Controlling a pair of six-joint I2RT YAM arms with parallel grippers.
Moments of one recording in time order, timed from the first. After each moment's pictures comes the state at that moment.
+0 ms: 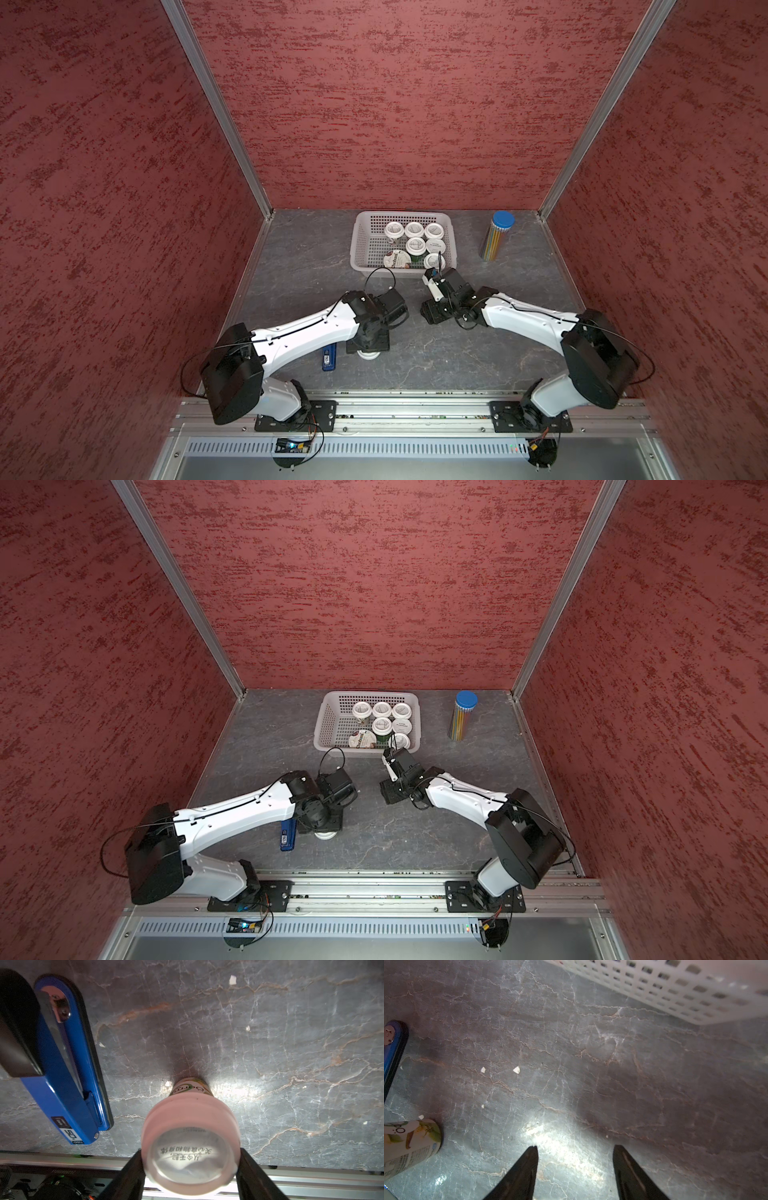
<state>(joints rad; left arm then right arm) -0.91 1.42 1.03 -1.11 -0.09 -0.98 0.70 1.54 0.89 -0.34 -0.06 0.29</state>
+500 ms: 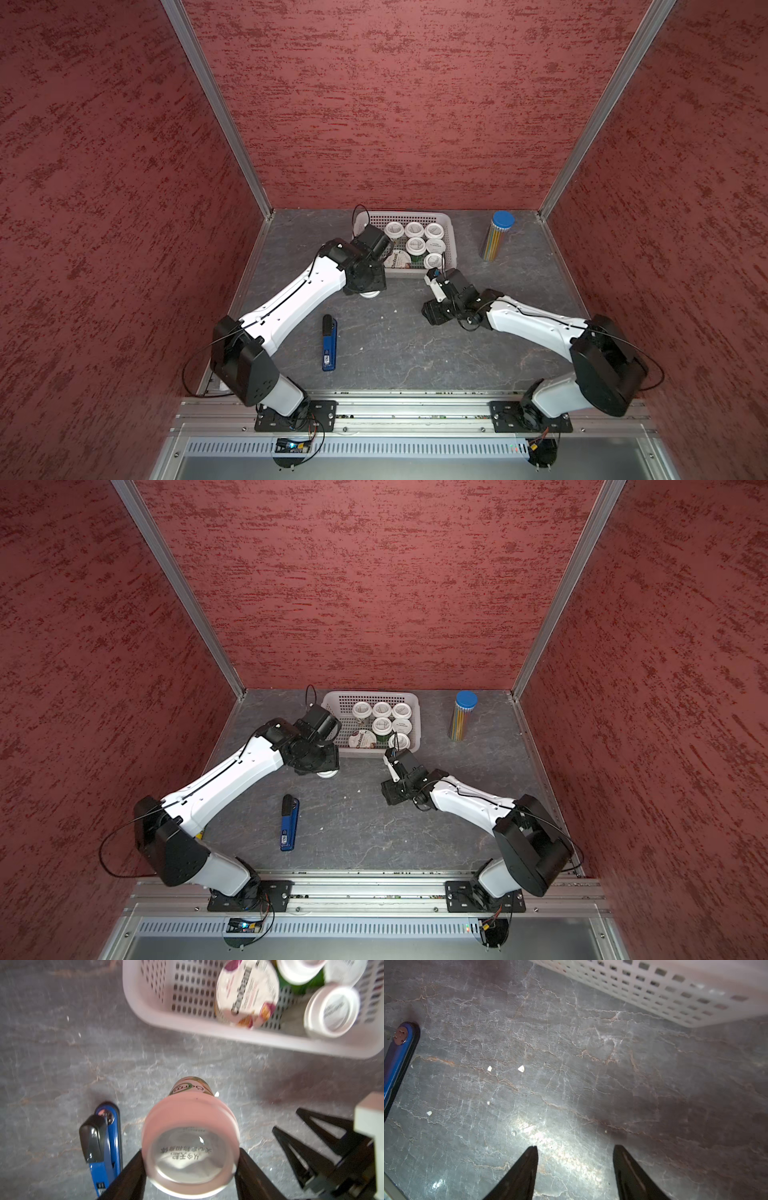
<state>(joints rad) -0.59 1.59 1.52 -1.14 -0.12 -0.68 0.70 1.46 0.85 -0.34 -0.06 0.28</state>
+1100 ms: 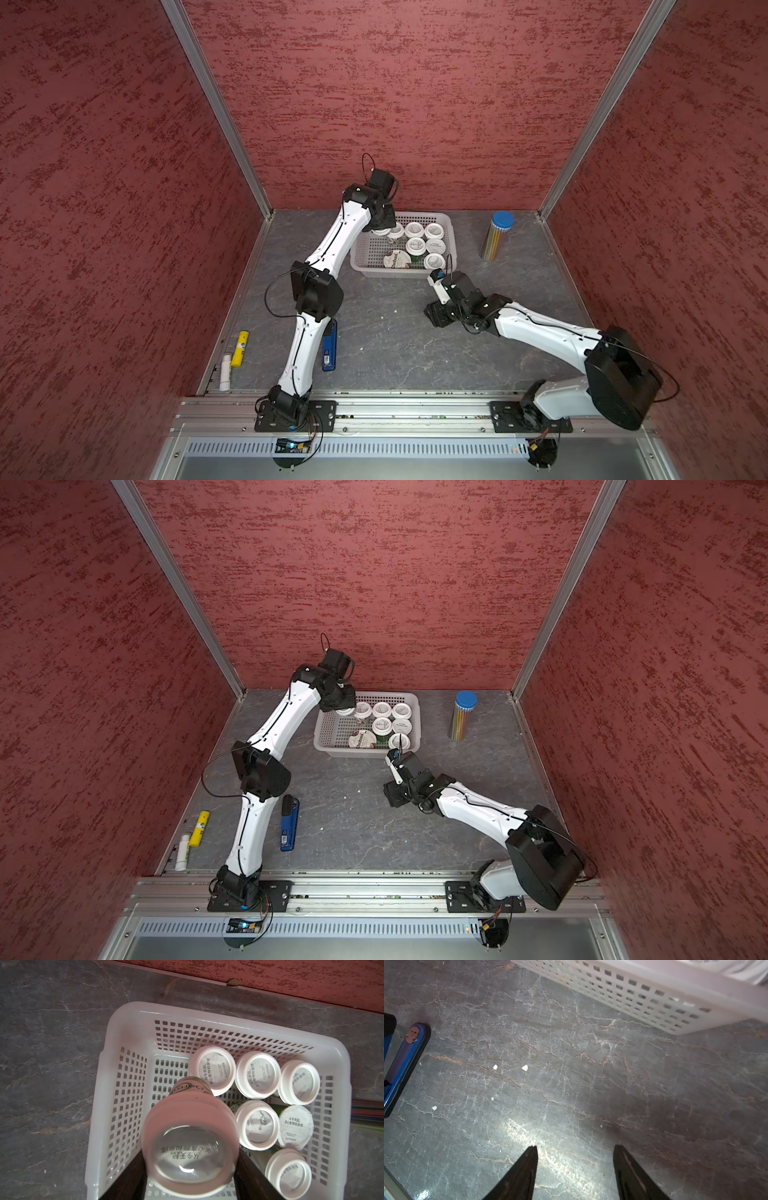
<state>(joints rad) -0.40 2.37 2.57 -1.27 -0.11 -0.50 0.71 1.40 0.80 -0.30 -0.04 0.26</state>
